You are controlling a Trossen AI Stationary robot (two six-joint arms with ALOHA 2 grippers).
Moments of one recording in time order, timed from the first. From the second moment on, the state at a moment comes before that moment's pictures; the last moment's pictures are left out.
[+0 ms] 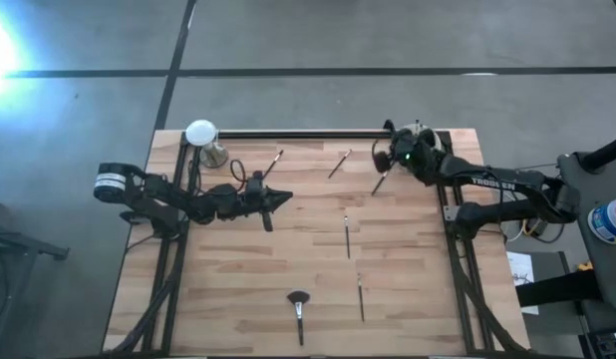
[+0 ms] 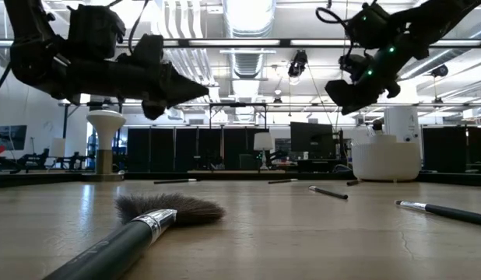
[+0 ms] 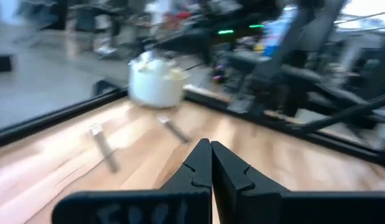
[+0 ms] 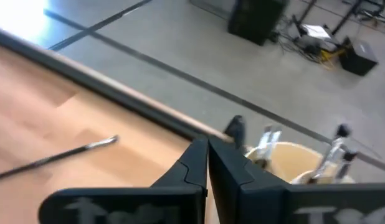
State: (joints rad) left arm 0.10 1.45 0.30 1.17 -0.19 -0.25; right arm -0.47 1.12 0.62 -0.13 0.68 0.22
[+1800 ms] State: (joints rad) left arm 0.73 1.98 1.27 -0.36 -0.08 -0.21; right arm 0.01 1.11 0.42 -0.07 0.86 0.40
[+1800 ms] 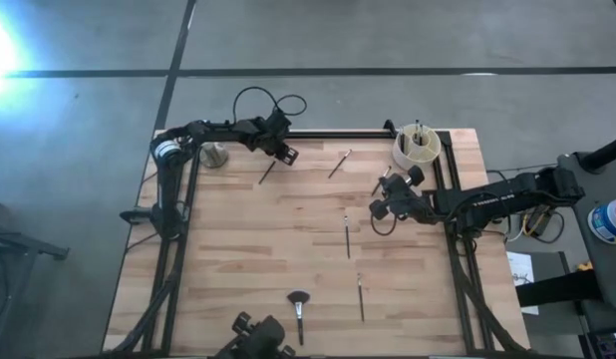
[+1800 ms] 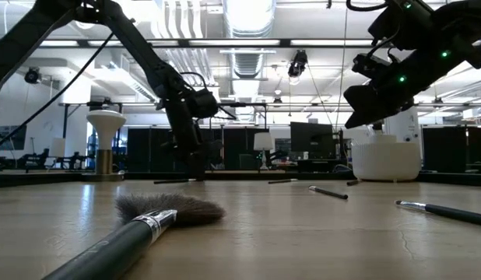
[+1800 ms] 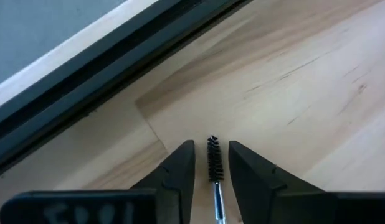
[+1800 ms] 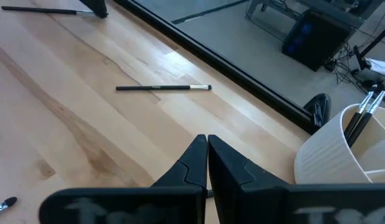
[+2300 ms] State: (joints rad) left arm 0.67 1.84 1.23 -0.34 -0.14 -0.18; right arm 0.01 1.11 0.42 -0.07 0.83 0.39
